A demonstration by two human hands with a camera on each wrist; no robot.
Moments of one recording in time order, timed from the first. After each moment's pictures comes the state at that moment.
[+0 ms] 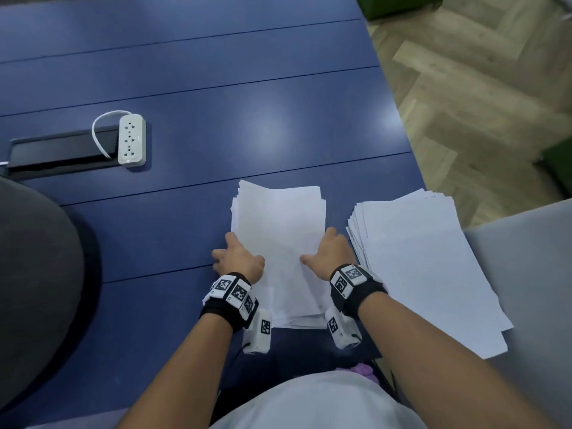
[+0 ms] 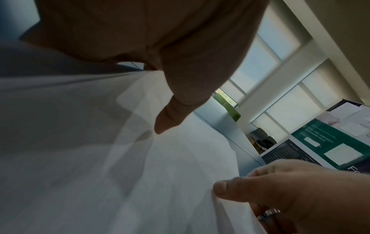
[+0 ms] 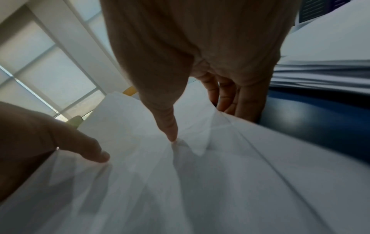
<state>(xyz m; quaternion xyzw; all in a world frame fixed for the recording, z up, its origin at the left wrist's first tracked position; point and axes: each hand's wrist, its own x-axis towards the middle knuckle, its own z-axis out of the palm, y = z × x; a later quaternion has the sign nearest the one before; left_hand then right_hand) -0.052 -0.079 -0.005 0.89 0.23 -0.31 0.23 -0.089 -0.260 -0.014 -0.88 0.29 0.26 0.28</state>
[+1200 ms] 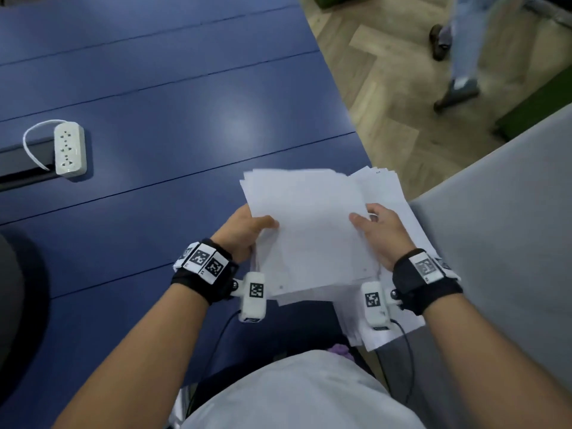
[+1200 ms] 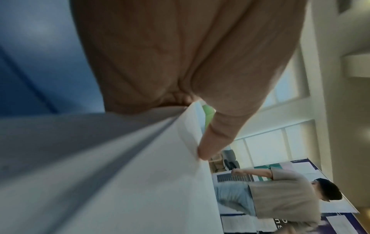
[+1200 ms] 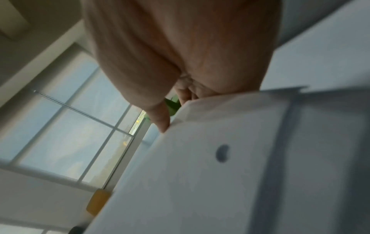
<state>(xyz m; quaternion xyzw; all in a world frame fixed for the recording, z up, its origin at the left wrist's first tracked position) -0.053 -0.180 0.048 0.65 0.05 -0.44 0.61 -0.169 -0.427 0.020 -0.68 0.39 0.05 0.62</state>
